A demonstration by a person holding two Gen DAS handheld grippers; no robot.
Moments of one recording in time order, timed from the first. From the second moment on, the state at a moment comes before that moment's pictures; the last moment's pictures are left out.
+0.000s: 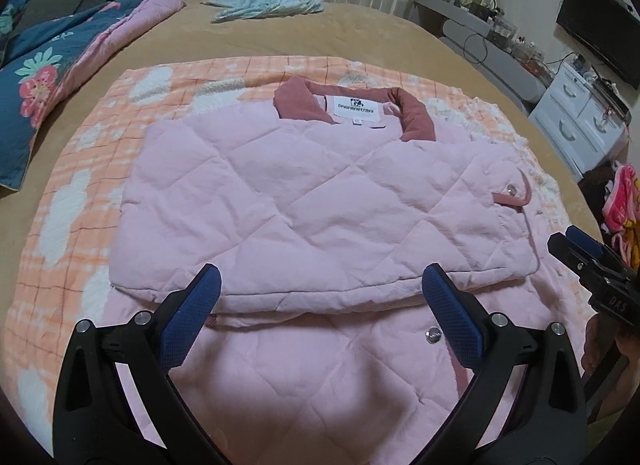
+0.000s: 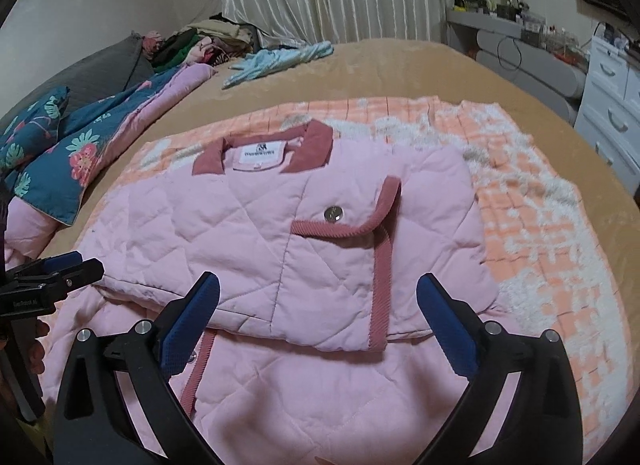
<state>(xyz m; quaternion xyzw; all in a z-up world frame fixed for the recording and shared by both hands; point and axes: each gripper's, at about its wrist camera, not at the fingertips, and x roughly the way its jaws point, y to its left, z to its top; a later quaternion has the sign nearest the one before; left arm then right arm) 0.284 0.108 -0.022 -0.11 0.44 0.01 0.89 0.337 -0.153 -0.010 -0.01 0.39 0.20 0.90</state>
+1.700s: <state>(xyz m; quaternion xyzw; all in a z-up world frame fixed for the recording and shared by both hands) 0.151 0.094 0.075 -0.10 0.35 0.01 0.93 0.181 -0.188 0.093 -0.01 0.27 0.21 0.94</state>
